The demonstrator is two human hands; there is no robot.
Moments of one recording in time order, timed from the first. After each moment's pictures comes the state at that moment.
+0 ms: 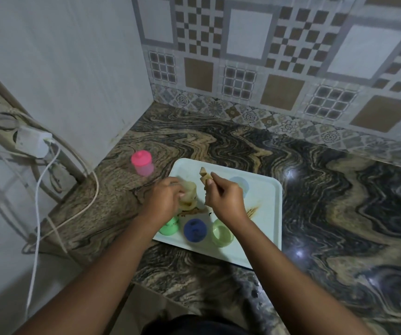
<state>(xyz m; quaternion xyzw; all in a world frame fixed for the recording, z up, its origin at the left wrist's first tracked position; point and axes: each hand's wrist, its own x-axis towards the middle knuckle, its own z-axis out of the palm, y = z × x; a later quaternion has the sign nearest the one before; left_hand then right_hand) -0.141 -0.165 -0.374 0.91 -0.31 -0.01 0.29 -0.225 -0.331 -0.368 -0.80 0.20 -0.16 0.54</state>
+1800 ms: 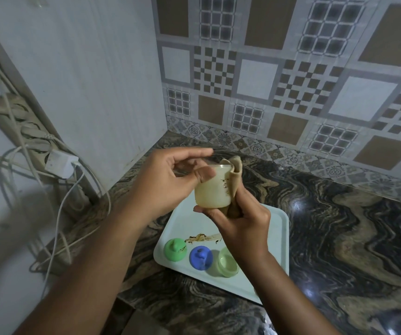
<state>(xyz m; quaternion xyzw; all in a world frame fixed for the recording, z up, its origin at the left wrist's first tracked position) -0.181 -0.160 -0.167 0.76 -0.31 -0.02 0.57 -0.261 -0.298 -0.263 -0.78 0.02 -0.42 0.46</state>
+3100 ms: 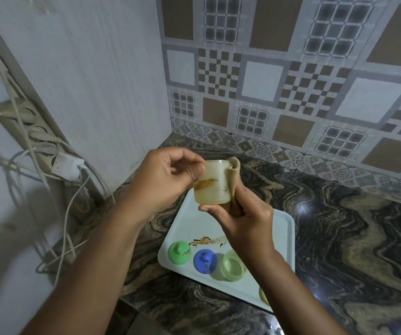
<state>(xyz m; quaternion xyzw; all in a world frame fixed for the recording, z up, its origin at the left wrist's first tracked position) -0.172 -0.156 -0.165 0.75 -0.25 -0.06 0.61 -0.254 -0.302 -0.253 -0.79 0.00 -0.37 0.49</state>
